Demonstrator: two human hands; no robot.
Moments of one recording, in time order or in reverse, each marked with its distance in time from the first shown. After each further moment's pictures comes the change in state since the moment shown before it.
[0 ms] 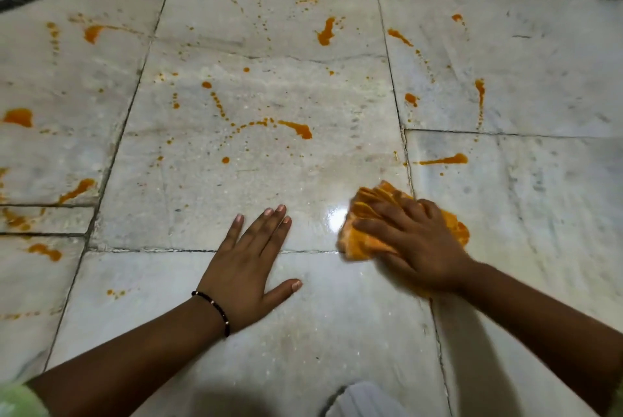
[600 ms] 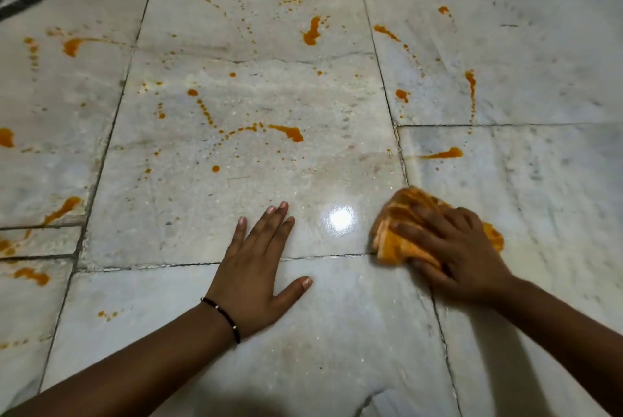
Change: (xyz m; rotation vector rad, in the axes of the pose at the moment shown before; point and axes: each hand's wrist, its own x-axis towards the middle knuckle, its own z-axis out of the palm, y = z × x) left_hand 0.015 0.010 -0.005 -0.179 0.089 0.015; right_hand -0.045 0.022 0.007 0.060 0.116 0.113
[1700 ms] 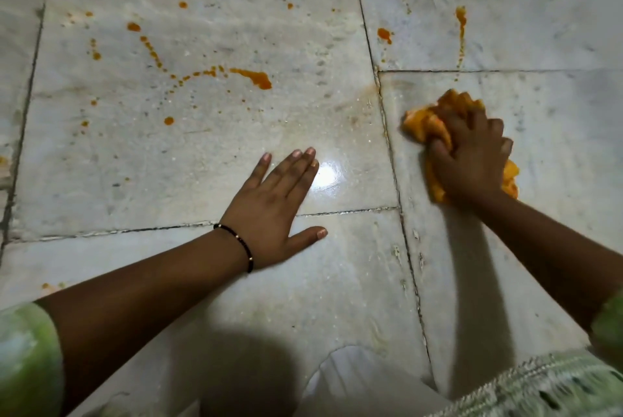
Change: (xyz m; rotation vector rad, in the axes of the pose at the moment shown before) left_hand 0.052 0.023 0.019 0.204 -0.099 0.199; right_hand 0.035 0.047 -0.002 -0.015 0.196 0.752
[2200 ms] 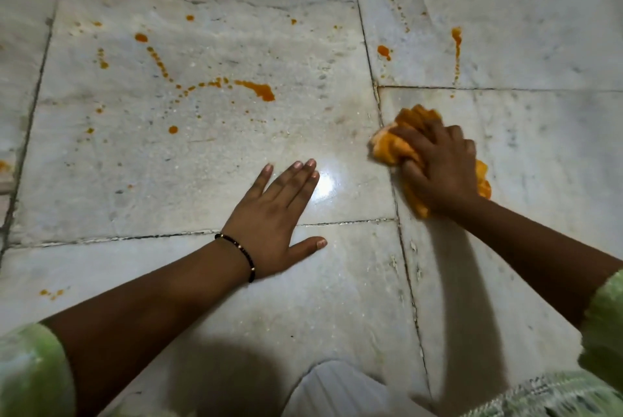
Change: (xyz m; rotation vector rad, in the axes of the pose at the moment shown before) left_hand -0.001 0.001 -0.001 -0.015 -0.009 -0.009; right_hand 0.004 -0.019 -0.003 -0.035 -0.108 -0.330
